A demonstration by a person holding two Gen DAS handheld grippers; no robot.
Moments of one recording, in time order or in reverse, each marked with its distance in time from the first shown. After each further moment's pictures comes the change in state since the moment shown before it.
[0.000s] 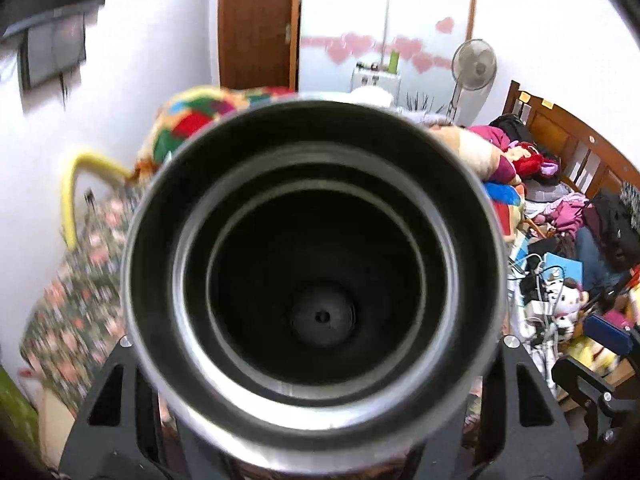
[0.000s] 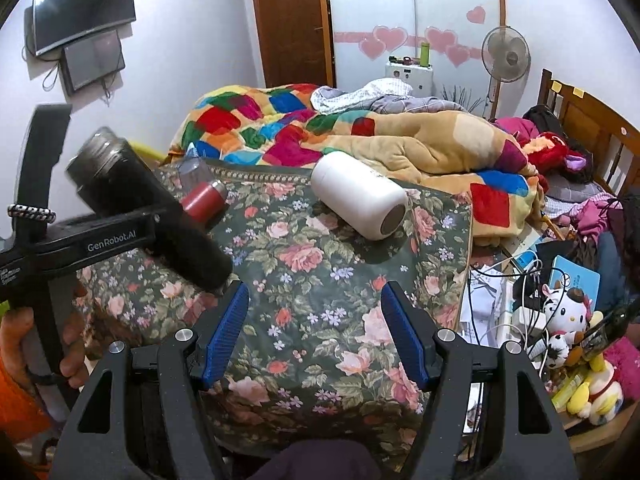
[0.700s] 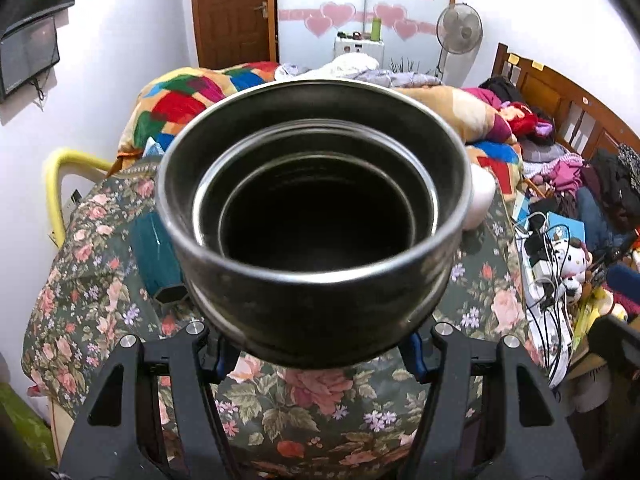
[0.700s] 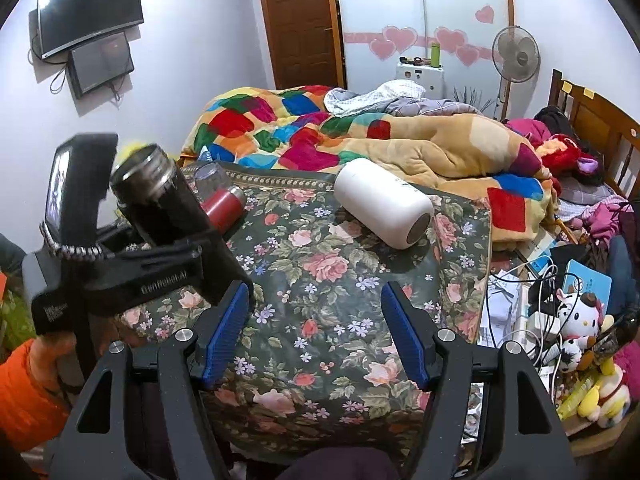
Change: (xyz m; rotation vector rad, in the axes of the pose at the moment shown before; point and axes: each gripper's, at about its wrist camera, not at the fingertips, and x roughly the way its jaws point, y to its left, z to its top) left arm 0.041 0.003 -0.027 0.060 0.132 -0.042; right arm 0.009 0.015 0.007 -0.008 0.006 0.035
